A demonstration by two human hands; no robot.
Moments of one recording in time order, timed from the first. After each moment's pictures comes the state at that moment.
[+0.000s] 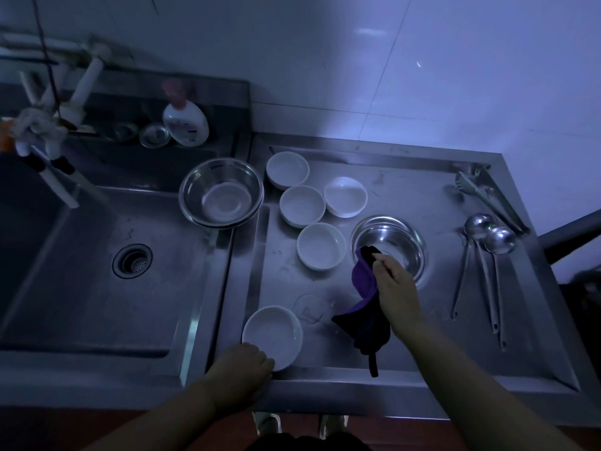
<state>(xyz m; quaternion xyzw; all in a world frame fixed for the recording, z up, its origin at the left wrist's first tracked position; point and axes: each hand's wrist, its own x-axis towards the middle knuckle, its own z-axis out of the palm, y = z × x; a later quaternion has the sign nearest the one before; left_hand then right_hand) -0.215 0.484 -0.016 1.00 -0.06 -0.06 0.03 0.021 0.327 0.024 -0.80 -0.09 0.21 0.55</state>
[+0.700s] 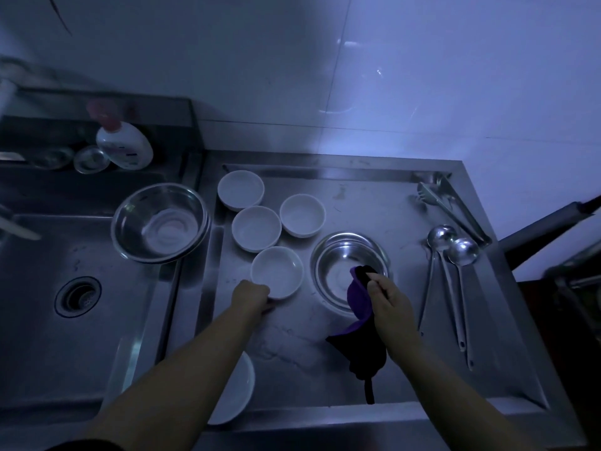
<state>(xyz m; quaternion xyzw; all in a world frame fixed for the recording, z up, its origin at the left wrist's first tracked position) 0.005 0.490 -0.049 0.48 0.59 -0.02 0.65 0.085 0.276 0.018 -0.81 -0.08 0.19 0.54</state>
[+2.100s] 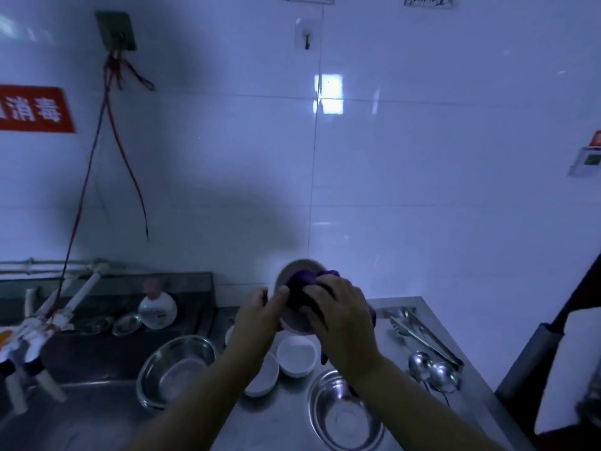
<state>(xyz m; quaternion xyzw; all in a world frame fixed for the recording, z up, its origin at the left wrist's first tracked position) -0.006 0.474 0.227 0.69 0.21 0.26 0.64 0.069 0.340 0.228 -0.75 -0.47 -0.34 0.32</state>
